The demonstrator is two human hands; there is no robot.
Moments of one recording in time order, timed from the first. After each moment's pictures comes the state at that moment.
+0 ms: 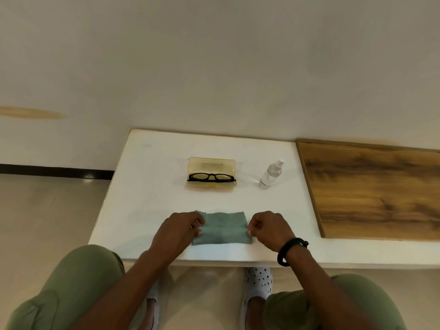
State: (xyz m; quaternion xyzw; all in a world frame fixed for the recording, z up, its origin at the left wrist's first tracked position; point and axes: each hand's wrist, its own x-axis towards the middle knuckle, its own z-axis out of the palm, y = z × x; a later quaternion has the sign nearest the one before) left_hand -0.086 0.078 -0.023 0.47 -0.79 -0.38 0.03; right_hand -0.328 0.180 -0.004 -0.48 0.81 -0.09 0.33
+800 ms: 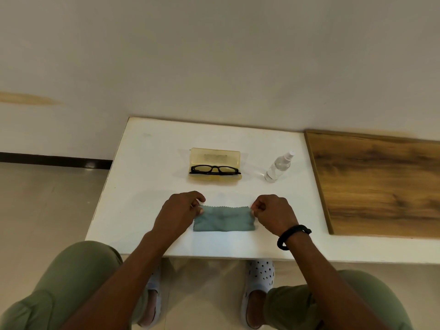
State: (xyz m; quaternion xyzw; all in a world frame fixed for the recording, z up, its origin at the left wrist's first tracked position) left_hand -0.099 0.046 -0.032 0.49 -0.78 -0.38 0.07; right_hand -0.335 0.151 -0.015 -0.46 0.84 -0.11 0.28
